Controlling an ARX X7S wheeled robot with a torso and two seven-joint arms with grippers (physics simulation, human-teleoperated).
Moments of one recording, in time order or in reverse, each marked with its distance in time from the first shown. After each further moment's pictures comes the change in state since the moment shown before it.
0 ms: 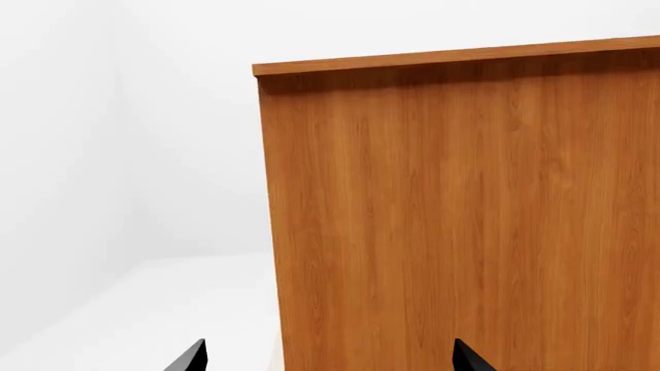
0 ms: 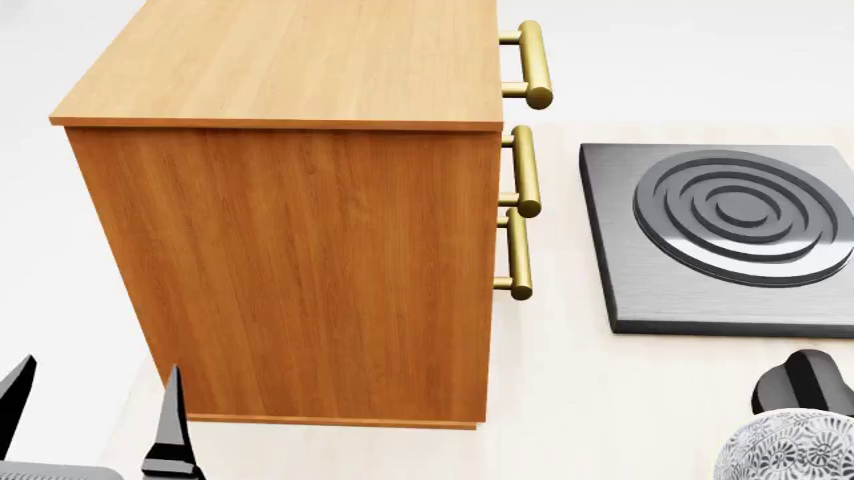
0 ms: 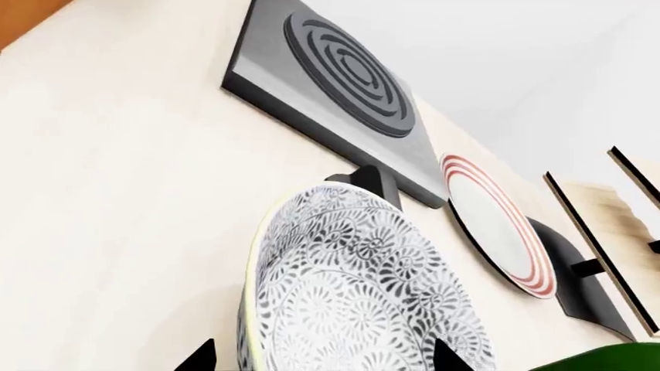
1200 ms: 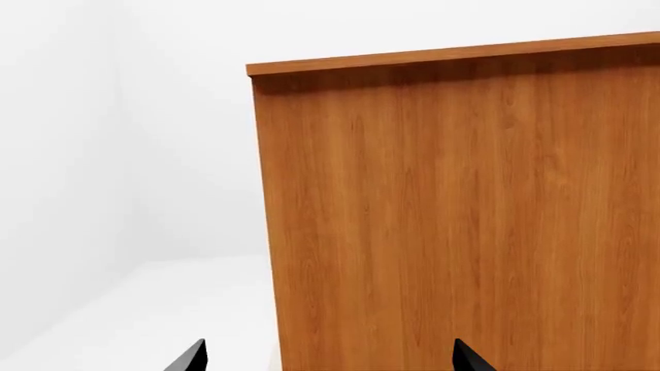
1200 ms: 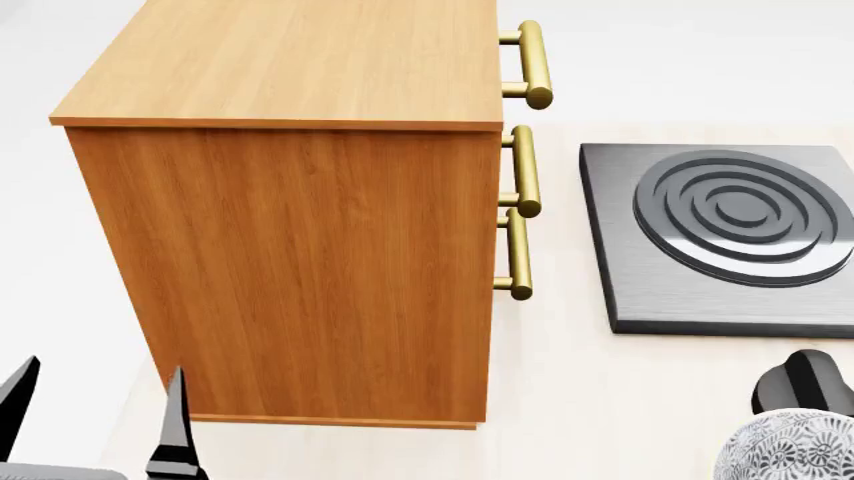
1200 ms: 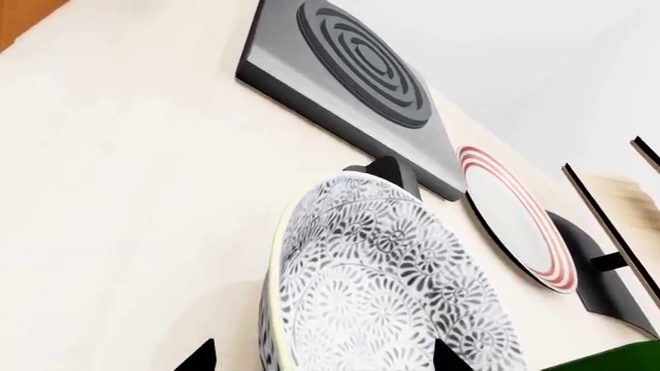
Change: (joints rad) left arm -0.006 -0.012 0.022 -0.003 -0.001 0.004 -0.018; right arm 0.006 -0.015 -0.015 0.049 0.010 -0.031 -0.002
